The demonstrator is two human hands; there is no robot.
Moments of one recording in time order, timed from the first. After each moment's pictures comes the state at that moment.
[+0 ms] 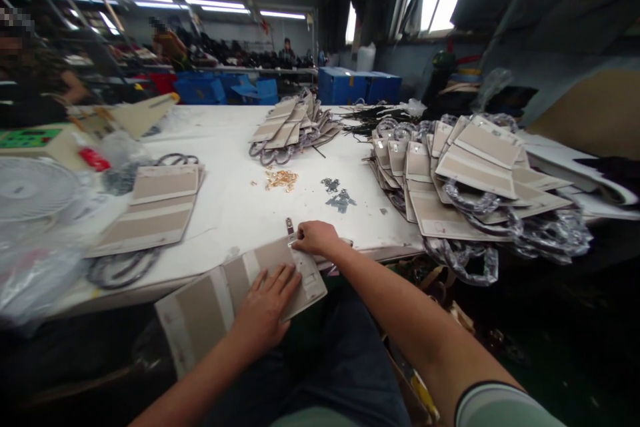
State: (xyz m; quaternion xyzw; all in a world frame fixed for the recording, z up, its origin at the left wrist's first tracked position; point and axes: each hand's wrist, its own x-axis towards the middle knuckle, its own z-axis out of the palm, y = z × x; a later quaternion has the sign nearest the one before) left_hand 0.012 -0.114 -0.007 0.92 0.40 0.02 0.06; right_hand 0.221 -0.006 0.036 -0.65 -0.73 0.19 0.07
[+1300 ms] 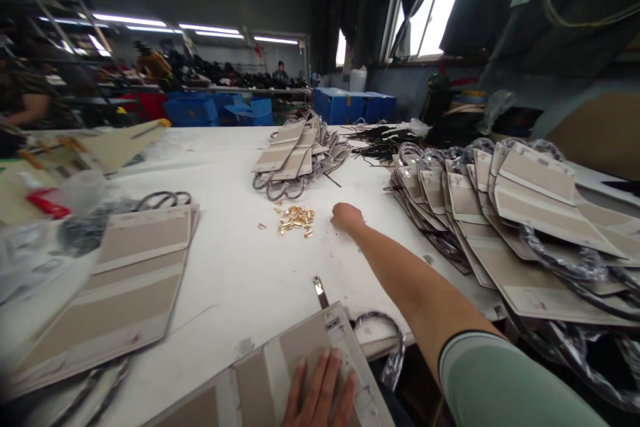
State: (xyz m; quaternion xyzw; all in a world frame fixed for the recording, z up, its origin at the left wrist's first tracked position) left_hand 0.022 -0.056 -0.104 0.82 0.30 0.44 -0.18; right_hand 0.259 0.247 0.028 -0.80 -0.58 0.13 0.07
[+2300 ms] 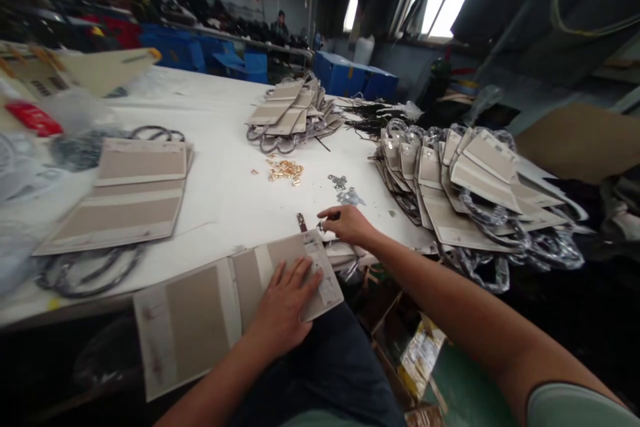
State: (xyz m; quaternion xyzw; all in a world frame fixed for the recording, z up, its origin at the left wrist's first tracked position) left_hand -0.002 -0.088 -0.018 0.92 0.34 0.11 0.16; right_hand 0.237 0.000 0.066 -0.68 -0.60 0.35 0.26
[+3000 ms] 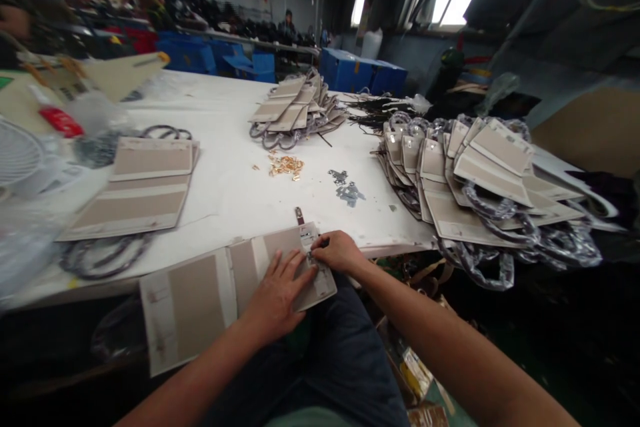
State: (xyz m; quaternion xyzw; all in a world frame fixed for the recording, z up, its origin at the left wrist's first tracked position) left_hand 0.003 -0.093 -0.015 0.93 0.34 0.11 0.11; right_hand 0.218 -0.055 0.019 -0.69 -0.57 0.38 0.22
